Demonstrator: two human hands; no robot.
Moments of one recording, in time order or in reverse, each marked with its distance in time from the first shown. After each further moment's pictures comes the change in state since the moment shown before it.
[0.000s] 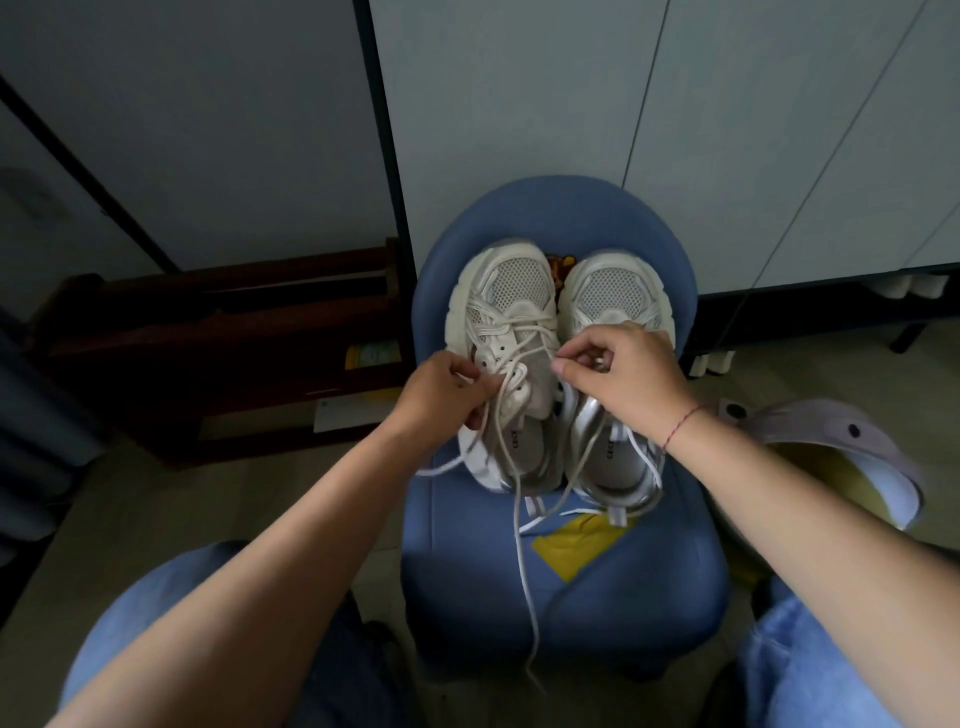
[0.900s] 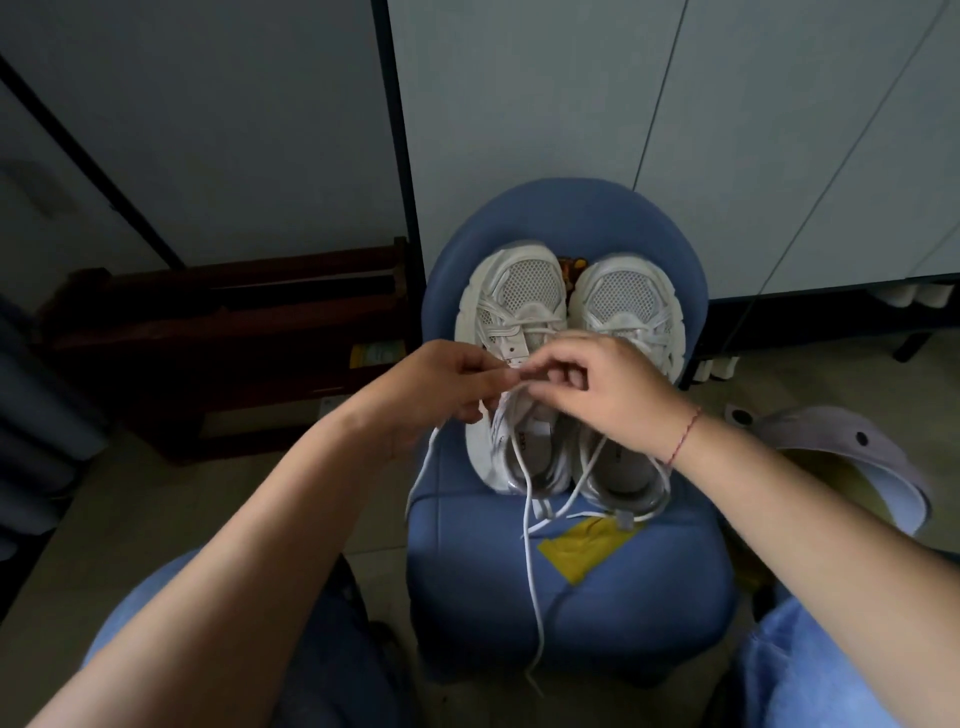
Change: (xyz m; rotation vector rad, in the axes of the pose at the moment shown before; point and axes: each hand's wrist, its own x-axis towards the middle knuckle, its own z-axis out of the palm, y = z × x) left_hand -0.033 0.042 -0.032 -0.104 -0.312 0.057; right_hand -0.005 -0.039 -0.002 0.095 -0.278 -0.204
